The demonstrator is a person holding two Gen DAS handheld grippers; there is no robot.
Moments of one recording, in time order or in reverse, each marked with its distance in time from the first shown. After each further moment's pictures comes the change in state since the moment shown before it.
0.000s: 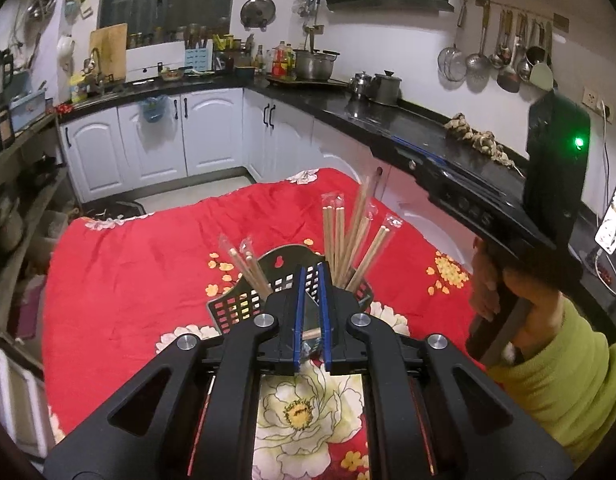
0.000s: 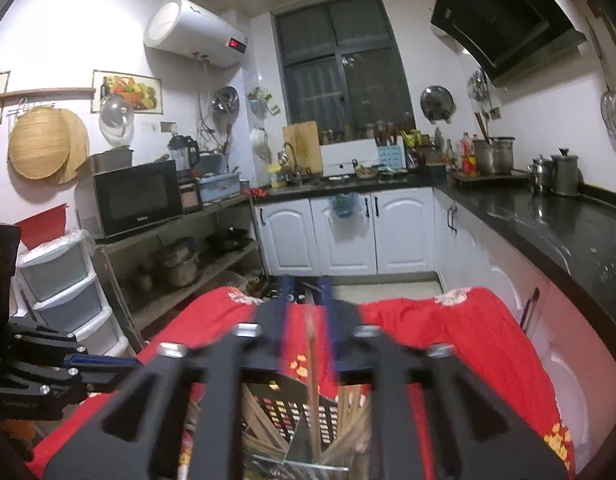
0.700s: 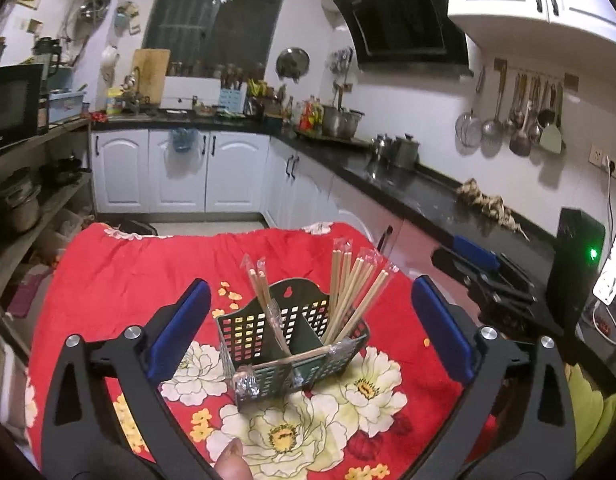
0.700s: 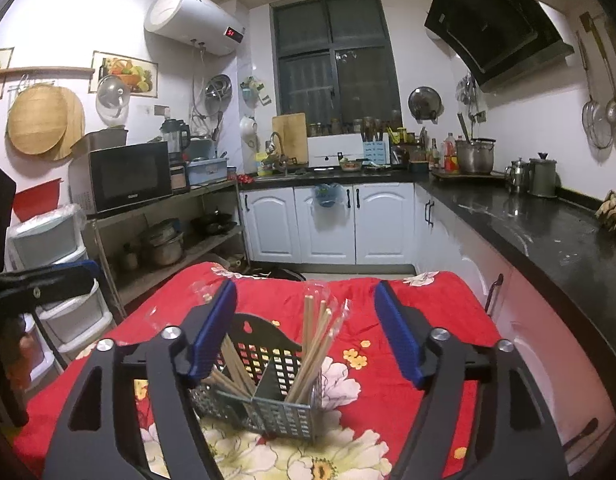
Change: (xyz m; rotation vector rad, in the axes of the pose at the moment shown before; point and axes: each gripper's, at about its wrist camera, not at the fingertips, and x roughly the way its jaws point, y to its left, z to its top) left arm -0.038 -0.001 -0.018 -0.135 -0.233 0.047; right arm -0.062 -0.007 -0.038 -0.068 0.009 -0.065
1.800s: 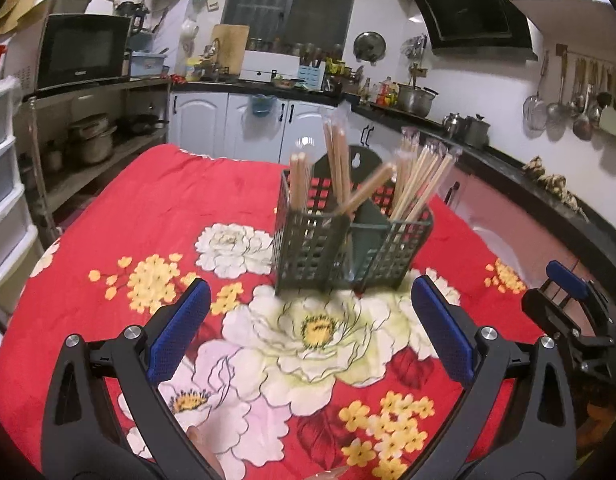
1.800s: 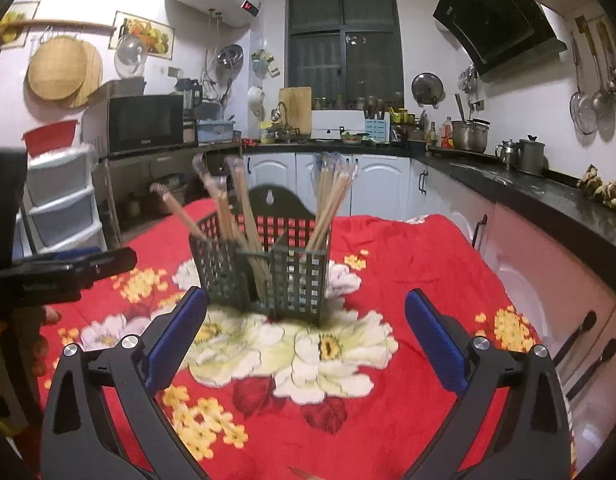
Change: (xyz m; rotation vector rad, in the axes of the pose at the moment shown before) left arm -0.015 -0.007 -0.146 -0.106 0.040 0.278; right arm -0.062 0.032 -0.131 -0.072 0.091 -0.031
